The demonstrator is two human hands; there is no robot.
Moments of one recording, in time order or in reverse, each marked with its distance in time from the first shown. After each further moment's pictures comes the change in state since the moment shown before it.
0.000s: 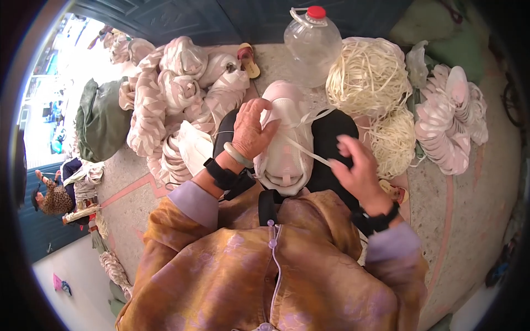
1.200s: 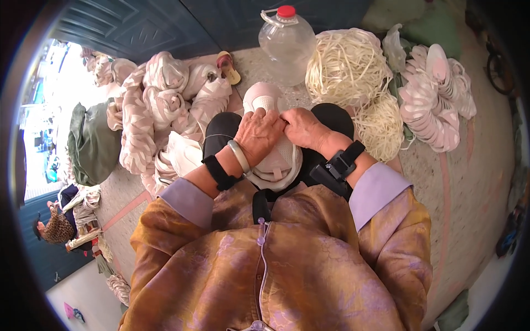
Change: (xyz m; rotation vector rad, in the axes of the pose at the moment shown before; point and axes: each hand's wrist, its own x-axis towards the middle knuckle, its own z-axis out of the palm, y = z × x) left_hand 0.005 0.035 0.010 0.455 -0.365 0.547; right_hand 0.086 -0.005 0.047 -0.118 -0.353 0.001
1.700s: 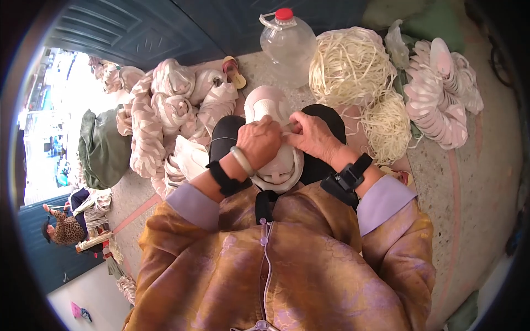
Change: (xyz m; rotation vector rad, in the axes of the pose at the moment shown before) left_hand -0.003 0.009 -0.001 -0.137 -0.008 -0.209; right_hand -0.031 0.009 0.006 0.310 0.117 0.110
